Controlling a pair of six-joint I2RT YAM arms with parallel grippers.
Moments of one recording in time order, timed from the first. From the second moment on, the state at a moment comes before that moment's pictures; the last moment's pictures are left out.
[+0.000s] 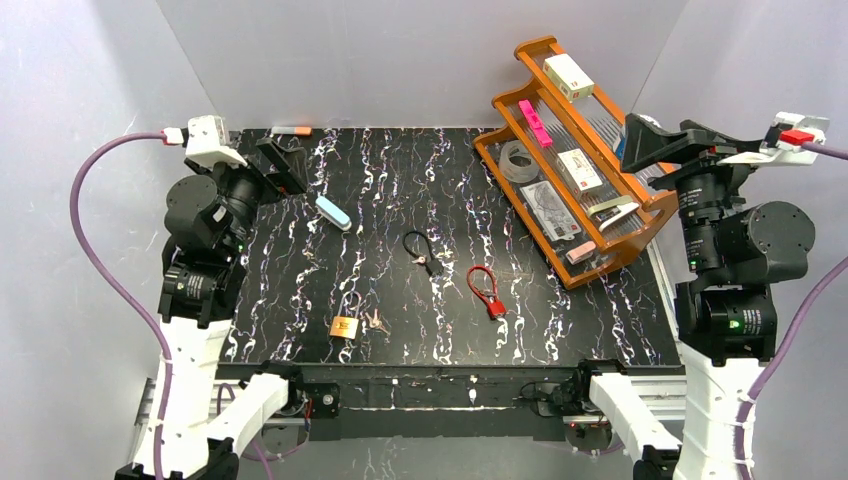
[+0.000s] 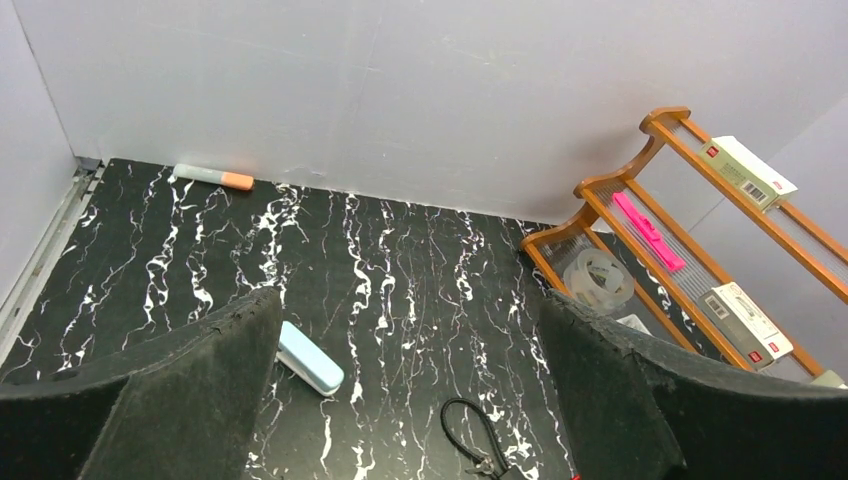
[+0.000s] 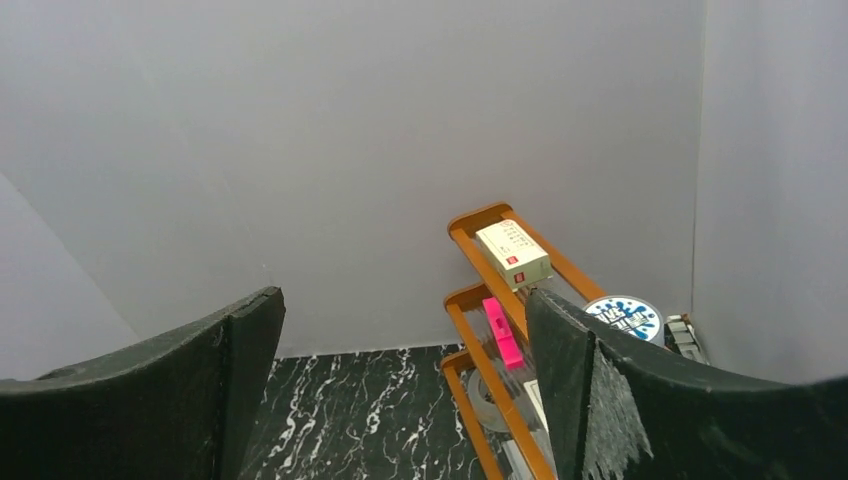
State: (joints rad) left arm -0.16 0.86 1.30 -0.43 -0.07 -0.29; right arm 0.05 0.79 1.46 -0.32 -0.01 0.32
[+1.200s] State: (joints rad) left arm -0.16 0.88 1.02 -0.46 -0.05 -0.45; right arm 0.96 1.38 1.39 -0.39 -0.18 0.47
